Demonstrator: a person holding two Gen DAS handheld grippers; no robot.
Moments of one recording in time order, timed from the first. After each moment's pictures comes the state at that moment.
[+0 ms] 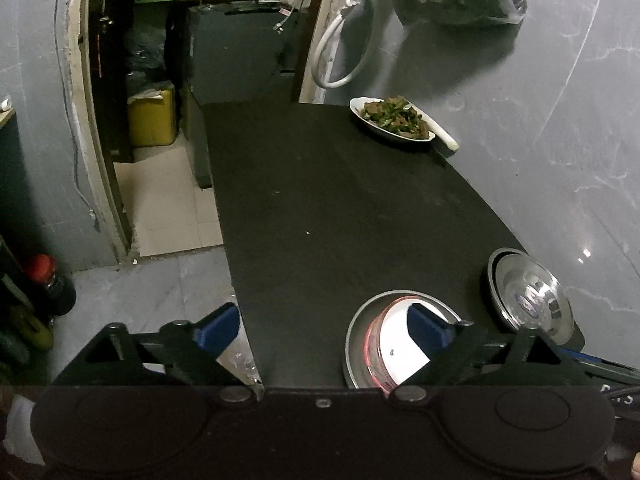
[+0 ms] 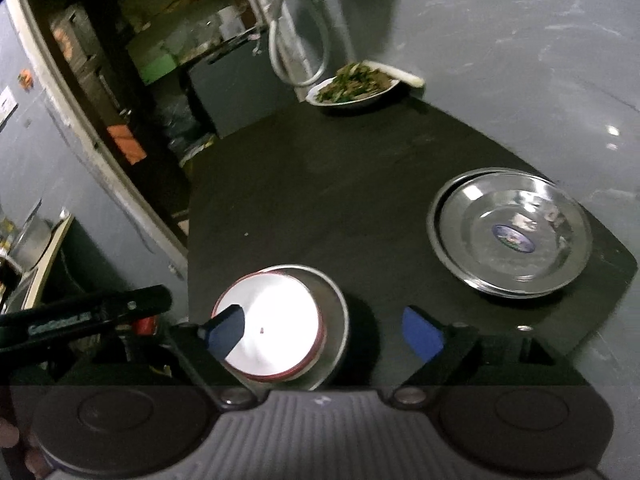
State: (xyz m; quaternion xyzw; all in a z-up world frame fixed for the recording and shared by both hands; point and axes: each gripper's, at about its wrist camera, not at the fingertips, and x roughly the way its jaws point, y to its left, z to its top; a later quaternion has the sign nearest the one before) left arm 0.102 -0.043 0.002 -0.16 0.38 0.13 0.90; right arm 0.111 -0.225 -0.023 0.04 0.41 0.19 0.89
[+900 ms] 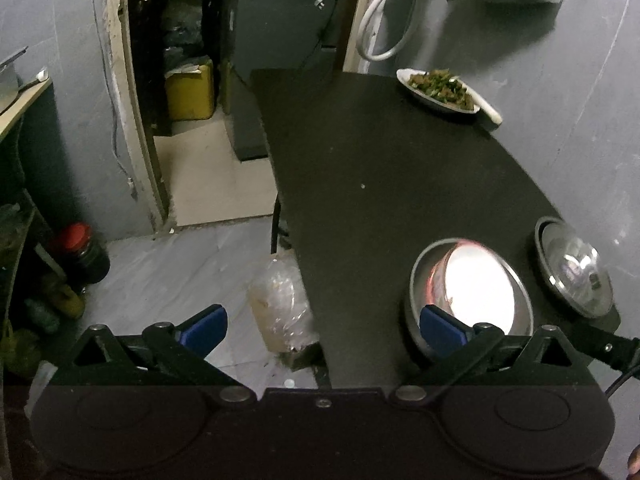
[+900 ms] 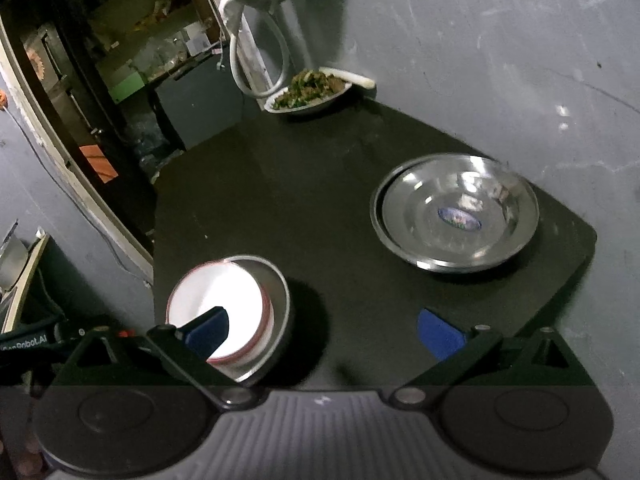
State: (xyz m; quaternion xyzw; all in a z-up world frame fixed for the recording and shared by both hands) left arm 0.066 -0.032 -0.024 -0.15 0.42 0.18 0.88; right arm 0.101 -0.257 -0.041 0.05 0.41 0.15 0.90
